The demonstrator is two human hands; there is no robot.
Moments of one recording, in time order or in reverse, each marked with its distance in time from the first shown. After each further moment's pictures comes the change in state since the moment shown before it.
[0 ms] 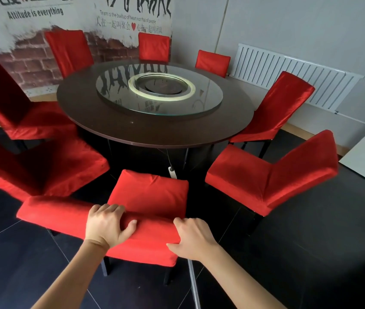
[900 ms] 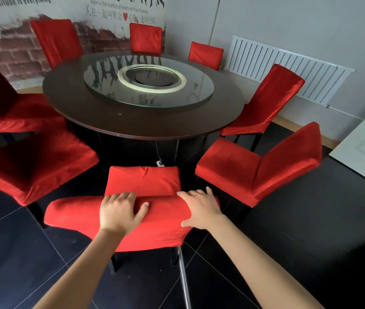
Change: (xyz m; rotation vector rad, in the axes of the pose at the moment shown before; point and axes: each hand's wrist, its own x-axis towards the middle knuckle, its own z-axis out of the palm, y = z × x) left_hand 0.010 0.084 0.018 0.055 -0.184 -0.115; right_hand -0.008 0.087 -0.012 -0.087 -0.133 0.113
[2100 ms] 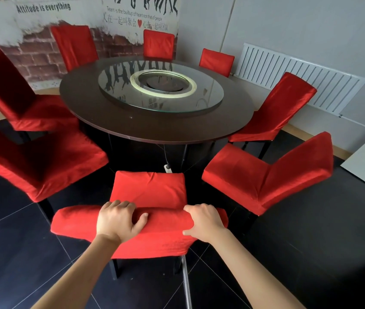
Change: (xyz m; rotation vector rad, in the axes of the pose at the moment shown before) left_hand -0.016 -0.020 -0.012 -0.047 0.126 0.040; right_hand -0.010 -0.019 0.000 0.129 0.086 -0.023
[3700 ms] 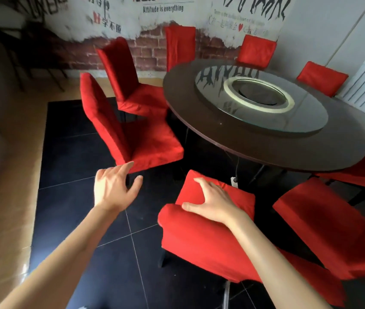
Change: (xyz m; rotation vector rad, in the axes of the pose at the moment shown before) left_hand -0.031 -0.219 -0.109 0.091 0.015 -0.541; right_hand 0.126 -0.207 -0.038 0.293 -0.224 -0.185
